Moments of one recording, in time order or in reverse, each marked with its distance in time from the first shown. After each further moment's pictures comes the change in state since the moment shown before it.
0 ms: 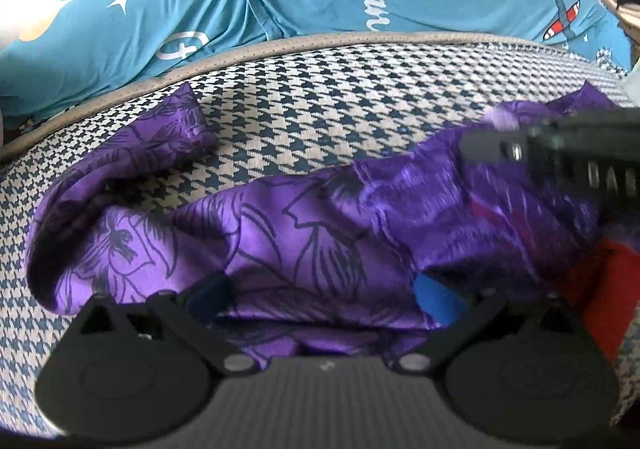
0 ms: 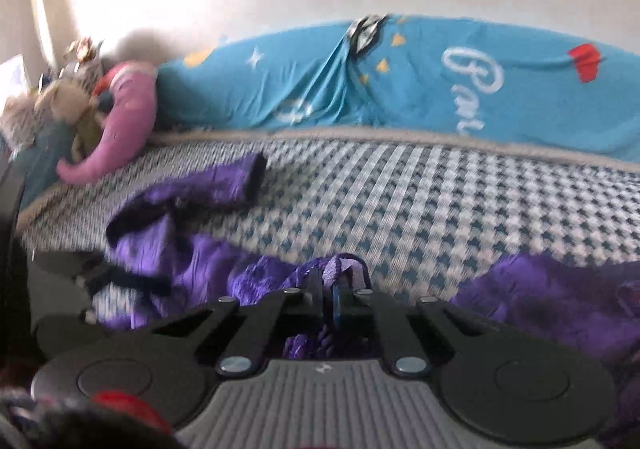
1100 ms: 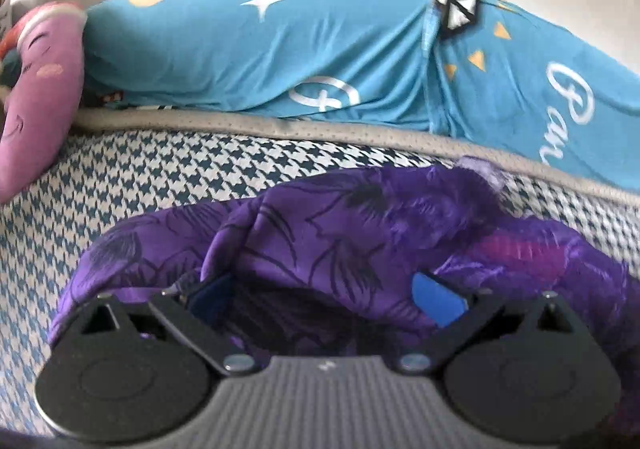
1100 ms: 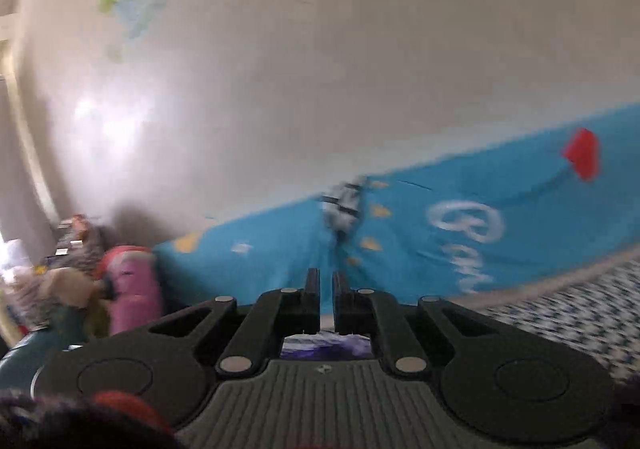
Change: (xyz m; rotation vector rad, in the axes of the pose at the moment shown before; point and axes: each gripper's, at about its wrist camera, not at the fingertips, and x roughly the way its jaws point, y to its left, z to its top) left arm 0.052 0.062 0.094 -0.353 -0.069 0.260; right arm 0.015 -0.057 0.097 0.256 -0.293 0.026
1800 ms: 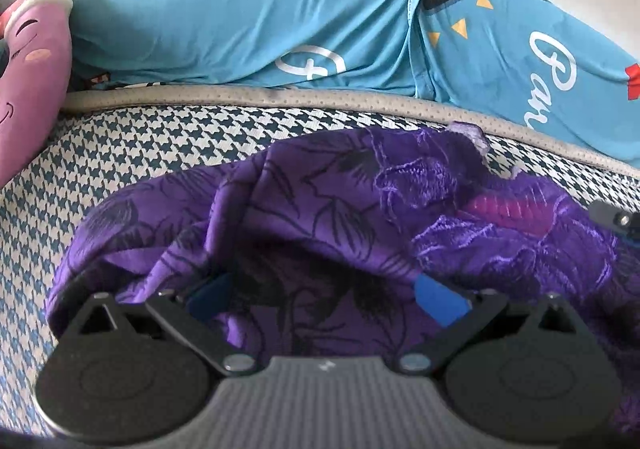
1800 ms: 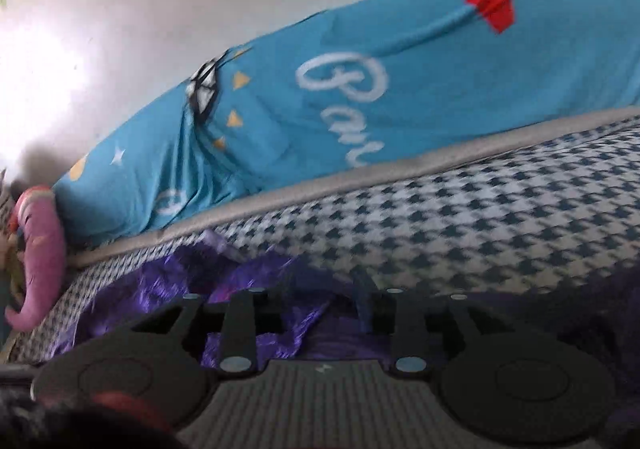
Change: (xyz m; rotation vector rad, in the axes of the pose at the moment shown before) left arm 0.001 0.012 -0.014 0.002 0.068 -0.054; right arm 0.049 -0.063 -0.060 0.047 0.283 -0.154
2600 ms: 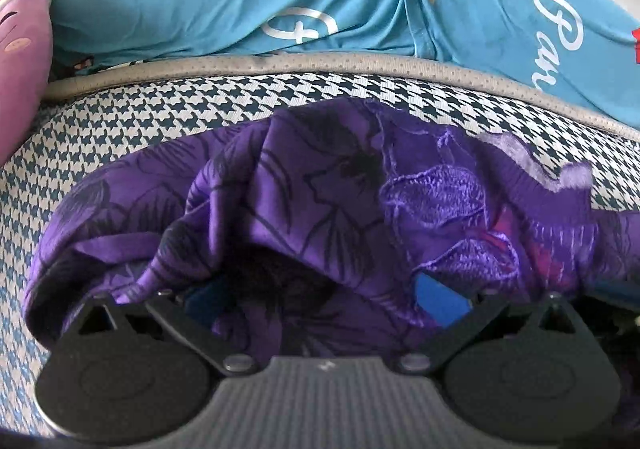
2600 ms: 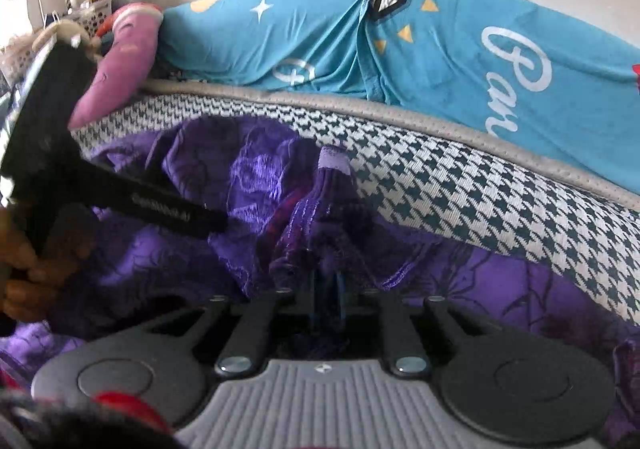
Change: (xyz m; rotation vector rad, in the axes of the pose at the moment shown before) left arm 0.027 -0.003 -0.006 0.047 0.056 0.010; right arm -0.019 0.057 -0.033 -0.490 0.148 0.105
